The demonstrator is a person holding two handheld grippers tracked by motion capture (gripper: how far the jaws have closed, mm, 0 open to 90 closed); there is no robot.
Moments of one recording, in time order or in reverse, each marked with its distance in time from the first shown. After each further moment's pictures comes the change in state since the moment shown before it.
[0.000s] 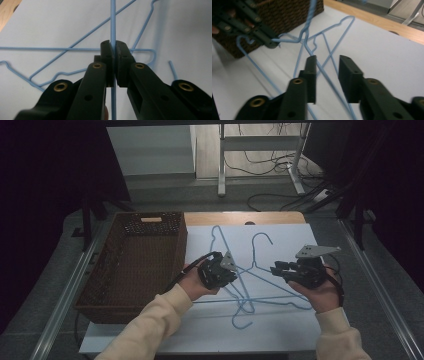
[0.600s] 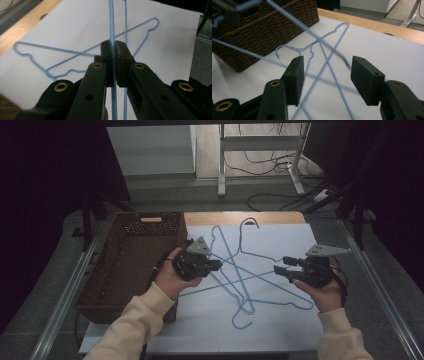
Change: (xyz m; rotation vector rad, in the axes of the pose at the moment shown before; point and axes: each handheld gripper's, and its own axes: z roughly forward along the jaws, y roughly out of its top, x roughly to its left) left arm 0.020 -0.022 -0.077 -0.181 0.020 -0.166; right arm -0.014 -0.010 -0.004 -0.065 0.007 0.083
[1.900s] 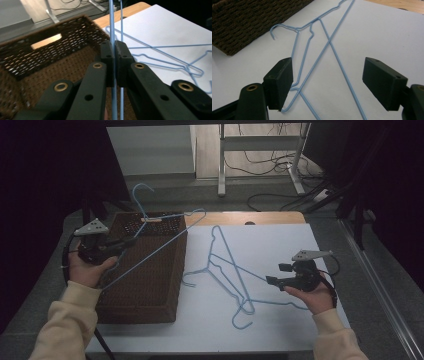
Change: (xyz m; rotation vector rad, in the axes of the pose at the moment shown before) left arm 0.108 -0.115 -0.136 -0.148 0.298 -0.325; right arm 0.000 -0.017 0.030 0.135 0.004 0.010
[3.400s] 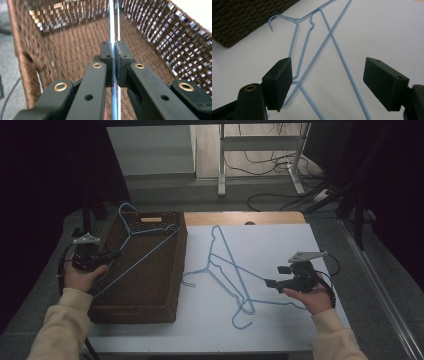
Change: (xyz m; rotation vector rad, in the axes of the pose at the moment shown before) left arm 0.060 -0.067 0.032 0.178 0.077 -0.165; right arm -0.001 -0.004 0.008 0.059 0.004 -0.008
